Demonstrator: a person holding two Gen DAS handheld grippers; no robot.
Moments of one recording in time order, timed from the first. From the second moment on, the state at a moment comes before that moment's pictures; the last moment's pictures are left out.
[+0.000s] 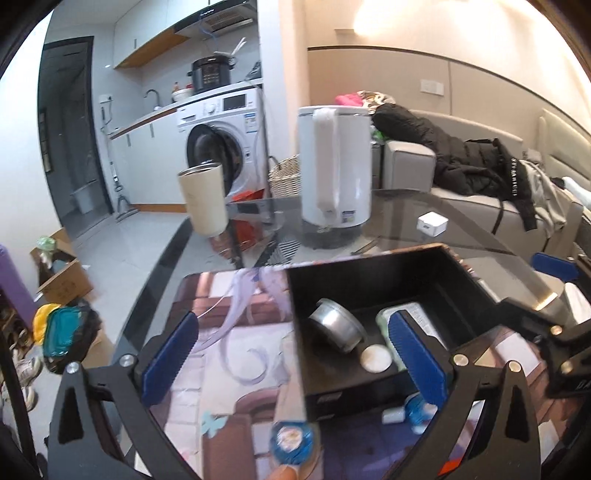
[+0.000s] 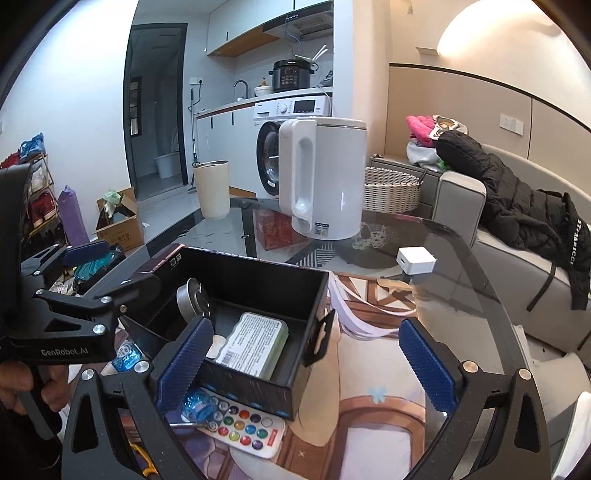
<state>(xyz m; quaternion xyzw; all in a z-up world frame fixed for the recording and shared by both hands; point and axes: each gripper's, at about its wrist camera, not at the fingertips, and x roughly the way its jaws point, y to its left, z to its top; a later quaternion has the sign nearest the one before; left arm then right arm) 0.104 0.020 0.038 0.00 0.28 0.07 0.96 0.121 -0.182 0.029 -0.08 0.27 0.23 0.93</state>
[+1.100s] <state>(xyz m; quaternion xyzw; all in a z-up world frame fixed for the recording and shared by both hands) 0.051 0.030 0.014 0.00 0.31 0.08 0.95 0.041 -0.168 -0.024 -0.18 0.37 0.30 0.86</state>
